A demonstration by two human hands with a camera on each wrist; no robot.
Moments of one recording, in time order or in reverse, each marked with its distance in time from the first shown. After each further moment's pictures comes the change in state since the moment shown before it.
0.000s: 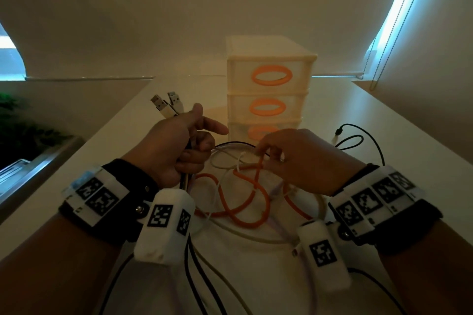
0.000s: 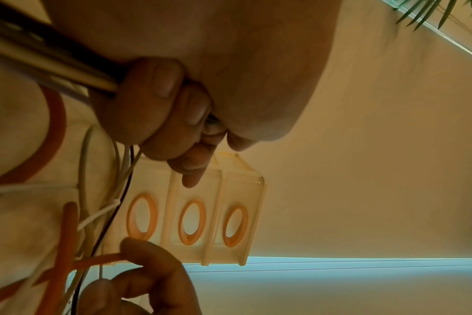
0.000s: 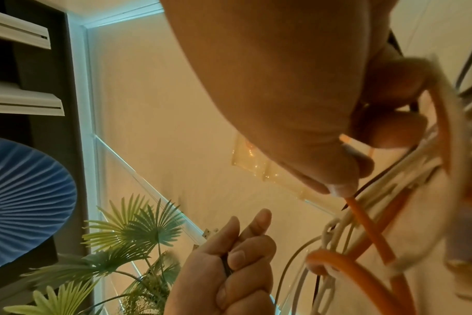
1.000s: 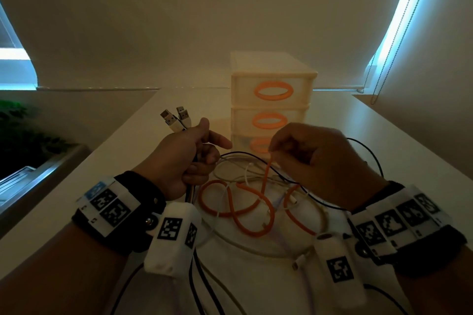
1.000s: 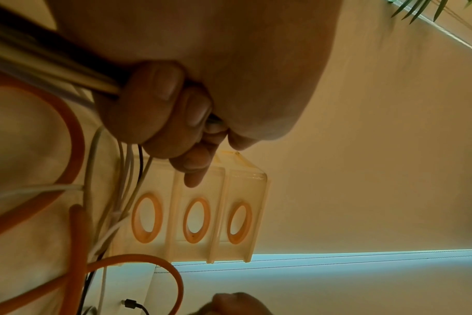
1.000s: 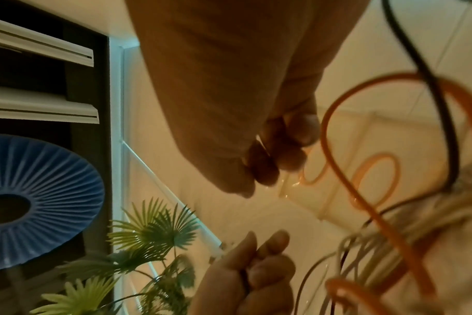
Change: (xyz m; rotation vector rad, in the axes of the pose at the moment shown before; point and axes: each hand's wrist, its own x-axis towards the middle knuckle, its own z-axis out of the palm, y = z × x) left_hand 0.003 -0.006 -0.001 0.012 0.010 0.031; right_hand -0.020 -0.004 -0.018 0.224 0.358 -0.295
